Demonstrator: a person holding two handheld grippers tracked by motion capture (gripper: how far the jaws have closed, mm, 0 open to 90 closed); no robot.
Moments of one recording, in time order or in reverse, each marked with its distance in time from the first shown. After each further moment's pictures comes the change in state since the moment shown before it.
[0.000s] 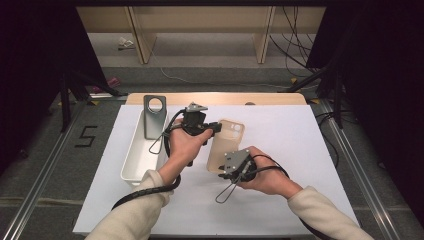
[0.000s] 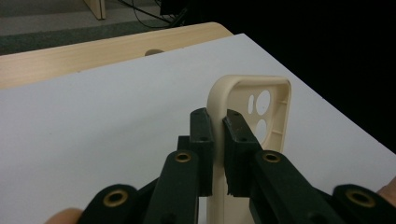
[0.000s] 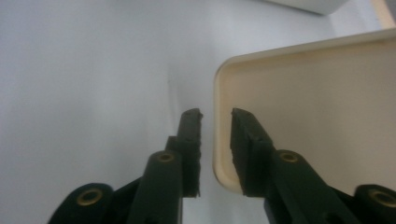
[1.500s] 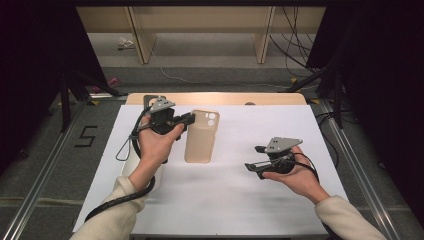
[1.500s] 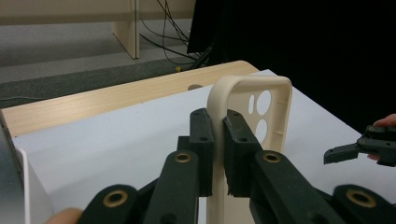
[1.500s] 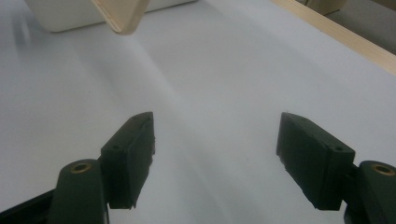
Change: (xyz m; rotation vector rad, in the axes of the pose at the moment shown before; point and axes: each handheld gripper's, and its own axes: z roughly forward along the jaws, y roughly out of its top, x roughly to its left) left arm 0.035 0.002 -0.067 -0.155 0.071 0.008; right arm -0.017 -0.083 -0.045 -0.192 -0.193 0.506
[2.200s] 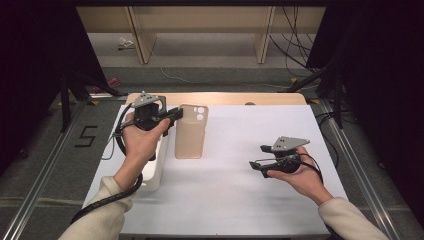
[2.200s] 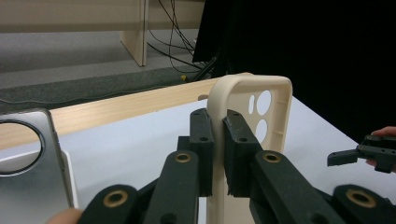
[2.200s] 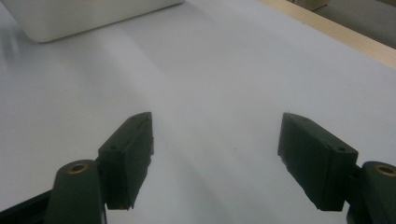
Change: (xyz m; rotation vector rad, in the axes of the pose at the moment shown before) left arm 0.018 0.012 -0.028 -0.033 0.015 -0.024; right arm -0.008 -0.009 -0.006 -0.021 -0.024 0.068
